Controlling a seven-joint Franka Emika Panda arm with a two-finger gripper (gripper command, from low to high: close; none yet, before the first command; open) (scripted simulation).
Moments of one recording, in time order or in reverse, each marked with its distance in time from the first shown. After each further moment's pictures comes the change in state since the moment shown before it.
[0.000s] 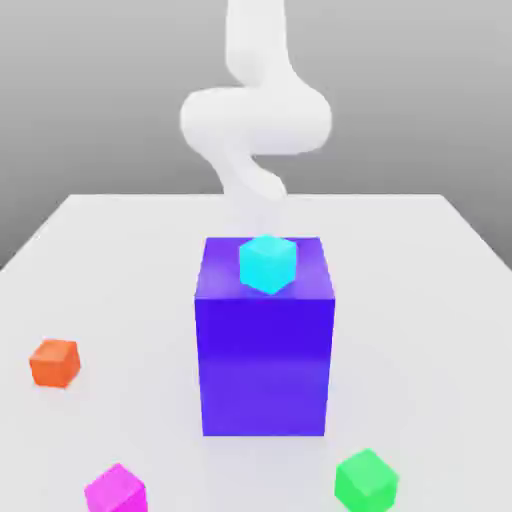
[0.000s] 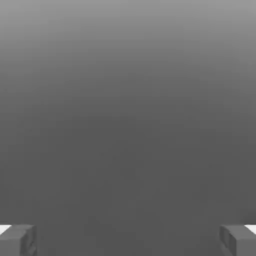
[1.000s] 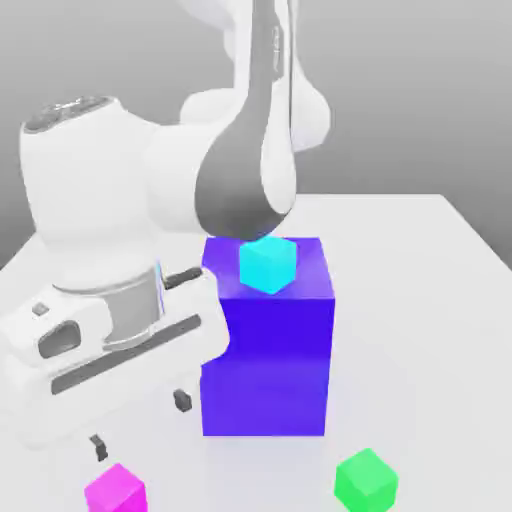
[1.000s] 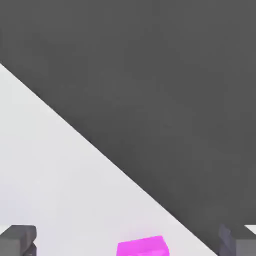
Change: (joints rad) arm 0.115 0.989 -0.340 -0.012 0.348 0.267 -1.238
